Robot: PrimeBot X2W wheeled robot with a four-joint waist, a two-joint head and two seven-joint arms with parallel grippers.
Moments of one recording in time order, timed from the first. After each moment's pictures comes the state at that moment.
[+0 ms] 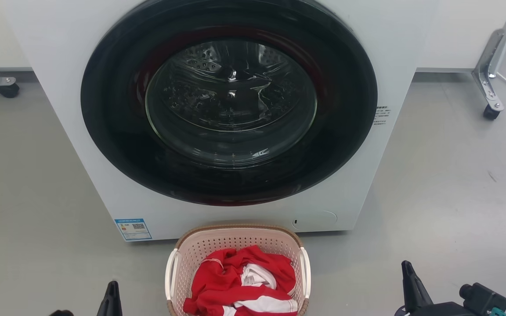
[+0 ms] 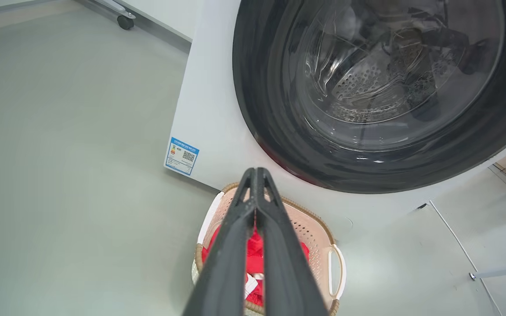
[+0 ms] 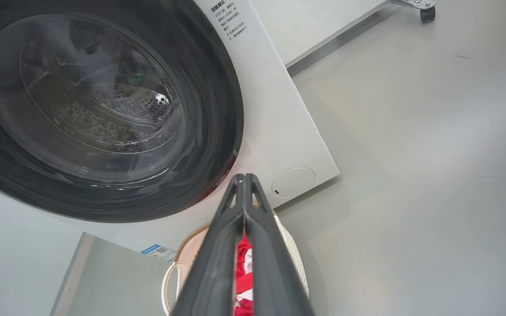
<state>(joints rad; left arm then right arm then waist) 0.09 0.07 -0.07 0.23 -0.65 0.05 -0.13 -0.01 -0.07 0.20 0.27 0.73 -0.05 -0.13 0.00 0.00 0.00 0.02</state>
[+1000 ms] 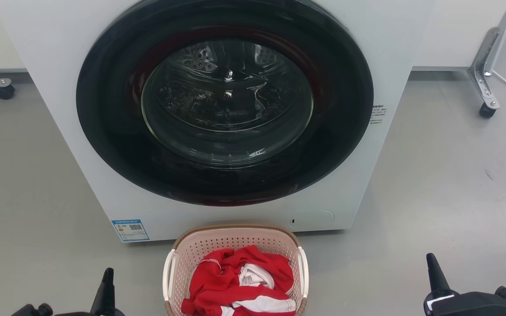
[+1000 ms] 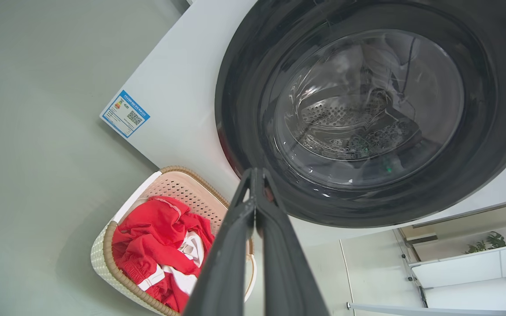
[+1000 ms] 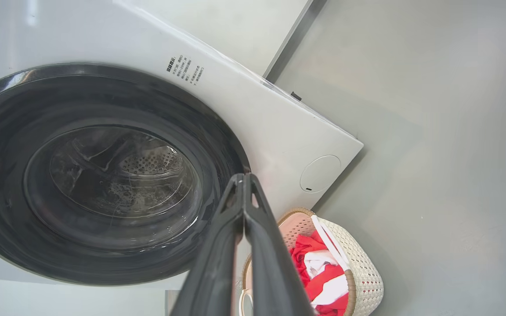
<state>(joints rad) 0.02 0.06 0.00 0.26 -1.08 -0.03 -0.02 -0.04 -0.06 0.05 0.28 1.12 0.02 -0.02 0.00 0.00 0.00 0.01</state>
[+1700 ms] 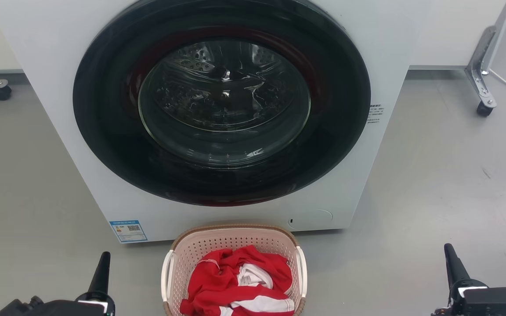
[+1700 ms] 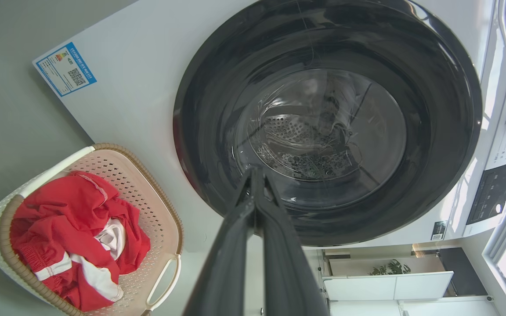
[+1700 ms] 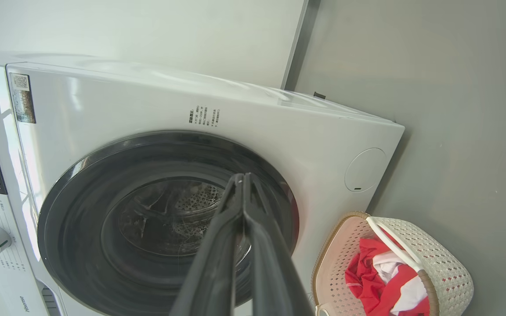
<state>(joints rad) -0.04 0.05 0.05 0.28 -1.37 -0.08 0.06 -0.07 -0.05 -0.05 0.29 1.39 0.08 0.06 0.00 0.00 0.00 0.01</state>
